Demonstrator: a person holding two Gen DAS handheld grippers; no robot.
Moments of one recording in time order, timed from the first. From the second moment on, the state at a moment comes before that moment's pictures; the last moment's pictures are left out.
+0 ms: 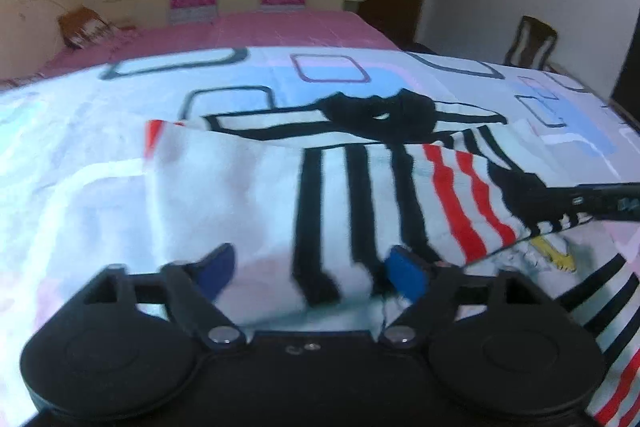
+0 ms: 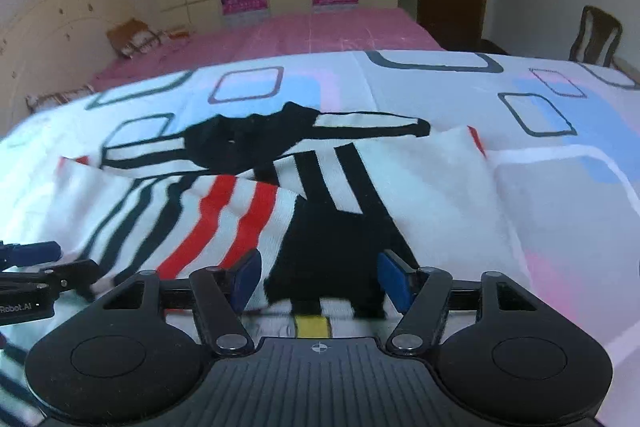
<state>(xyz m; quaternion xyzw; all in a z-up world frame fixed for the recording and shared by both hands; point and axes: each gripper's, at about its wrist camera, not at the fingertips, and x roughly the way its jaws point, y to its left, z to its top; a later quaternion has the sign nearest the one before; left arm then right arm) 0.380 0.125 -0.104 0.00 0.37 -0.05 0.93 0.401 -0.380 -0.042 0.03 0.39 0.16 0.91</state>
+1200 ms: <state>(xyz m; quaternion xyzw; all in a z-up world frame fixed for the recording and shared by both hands) 0.127 0.112 -0.118 -0.07 0.41 0.07 0.91 0.214 -0.596 -0.069 0.15 0.47 0.23 0.84</state>
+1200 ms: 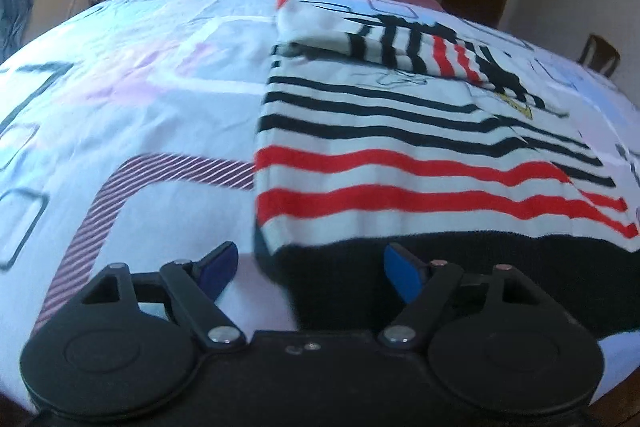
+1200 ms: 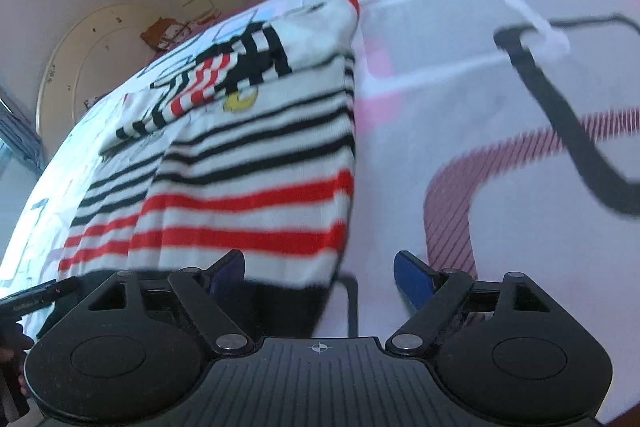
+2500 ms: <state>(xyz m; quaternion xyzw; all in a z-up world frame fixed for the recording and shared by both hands) 0.104 0.154 -0.140 -0.34 0.35 0.01 0.87 0.208 -0.631 -0.089 0.35 0.47 0.33 0.74</state>
